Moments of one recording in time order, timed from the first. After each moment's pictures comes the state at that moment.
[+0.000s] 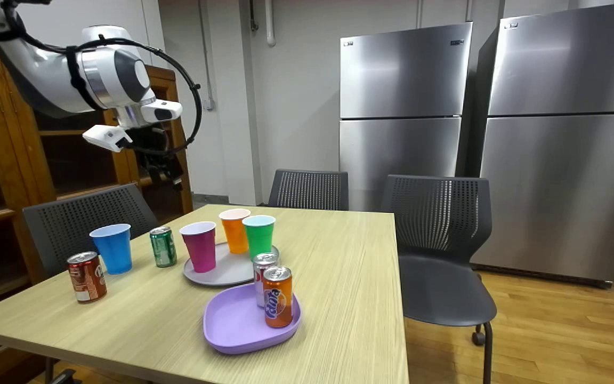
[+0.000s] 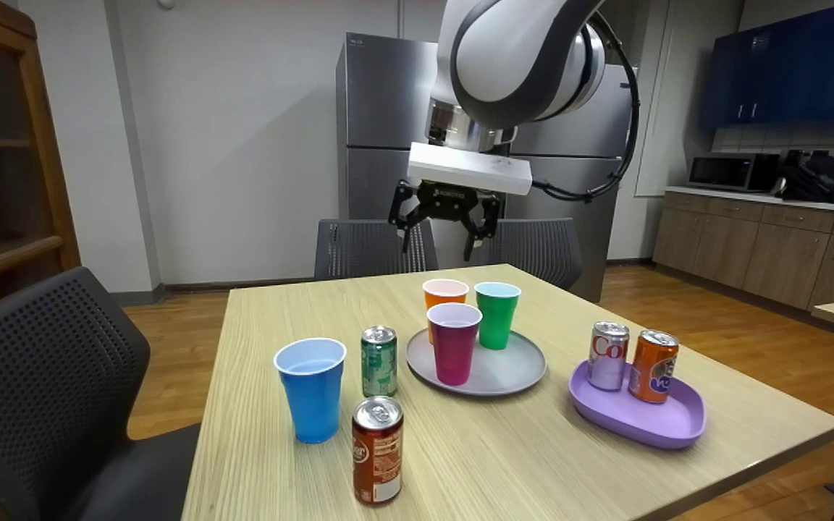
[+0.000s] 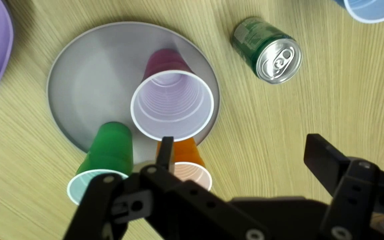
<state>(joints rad) 0.33 0.19 0.00 -2.19 -0.22 2.66 0.83</state>
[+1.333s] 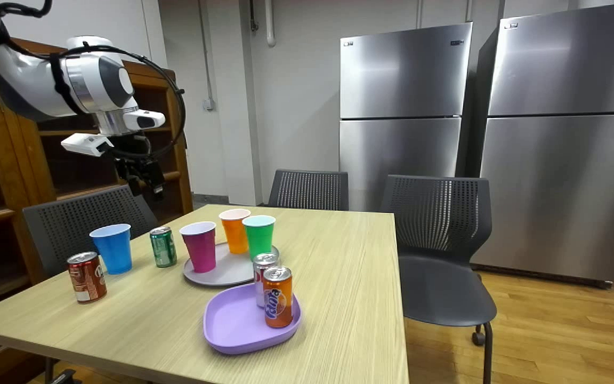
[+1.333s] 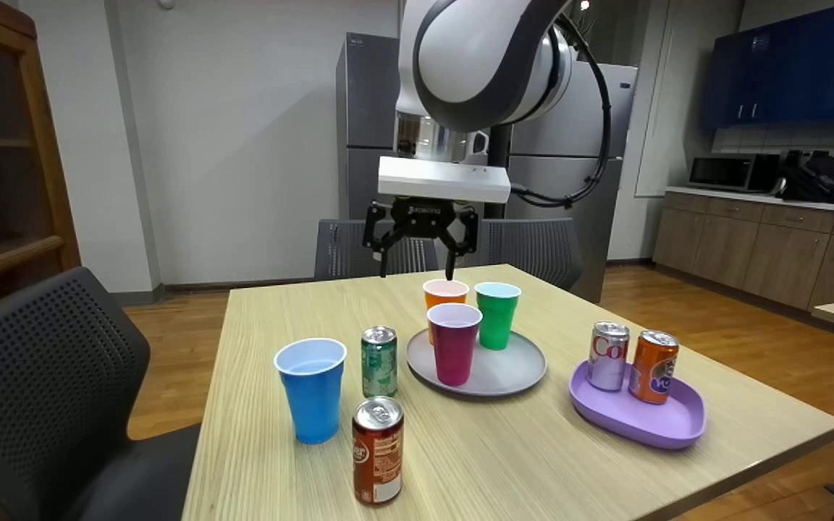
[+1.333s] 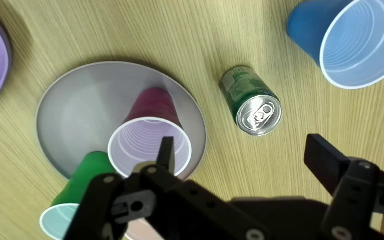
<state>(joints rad) 0.33 0.24 0.08 -2.14 -0.22 2.56 0.83</state>
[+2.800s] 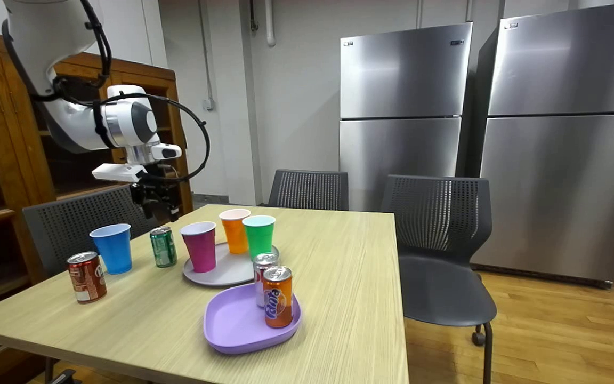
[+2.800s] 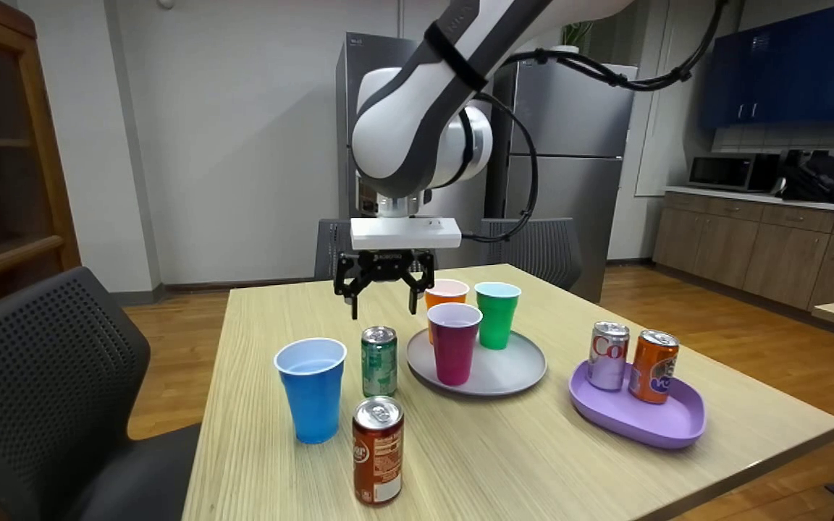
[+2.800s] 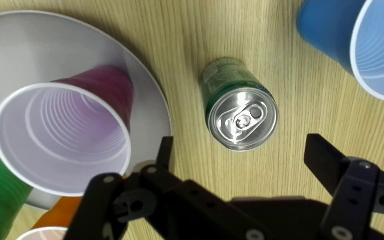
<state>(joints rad) 0.33 0.59 0.08 -1.80 -0.18 2.48 0.59</state>
